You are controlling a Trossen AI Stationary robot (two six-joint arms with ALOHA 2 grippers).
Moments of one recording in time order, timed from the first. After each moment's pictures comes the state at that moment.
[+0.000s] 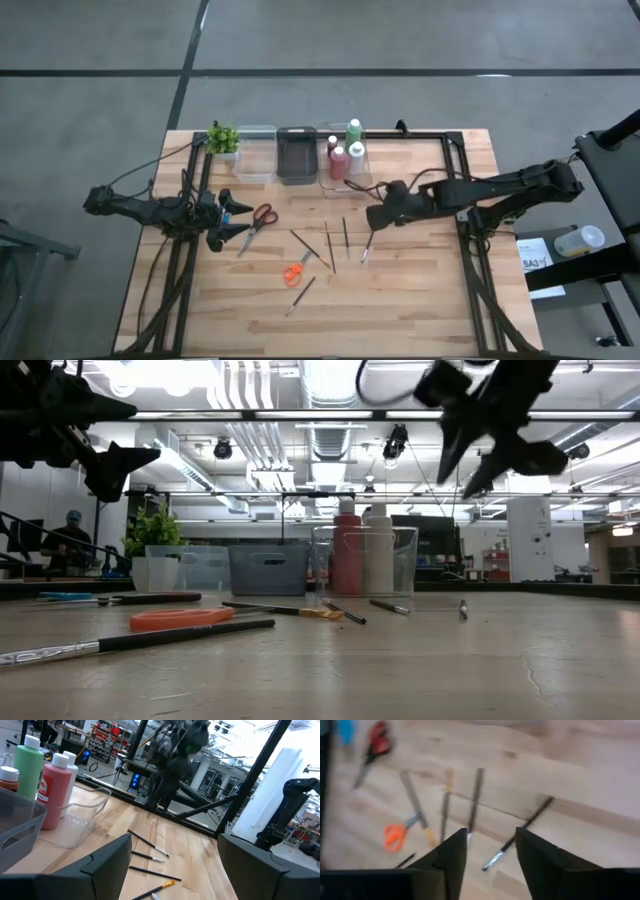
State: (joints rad) left arm -0.26 0.02 0.00 0.05 -0.28 -0.39; right arm 0.10 1.30 0.94 -0.70 0.20 1.45
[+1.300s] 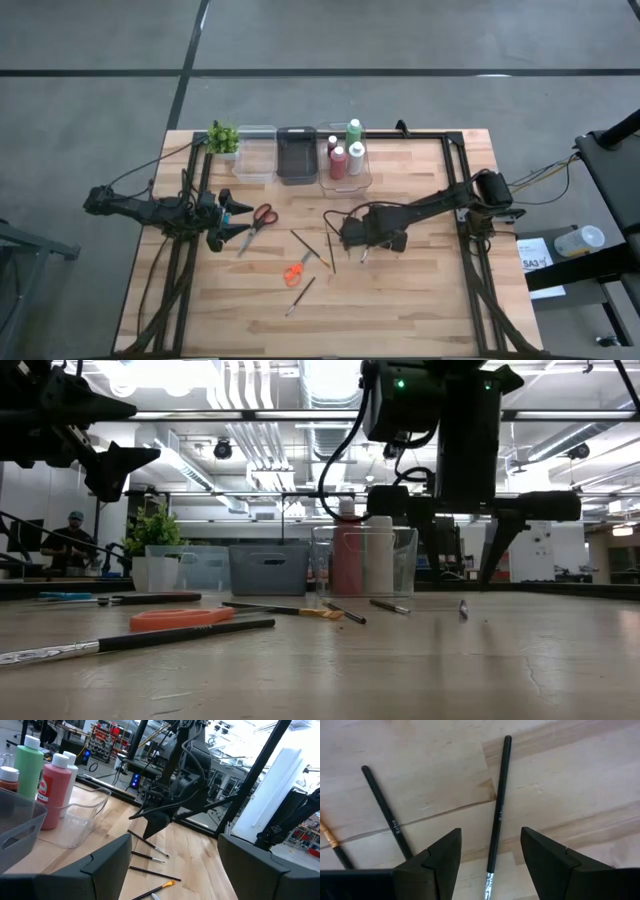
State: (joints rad) left arm -0.26 0.02 0.00 0.06 -0.28 -0.39; right arm 0.16 1.86 1.21 -0.90 0.19 2.07
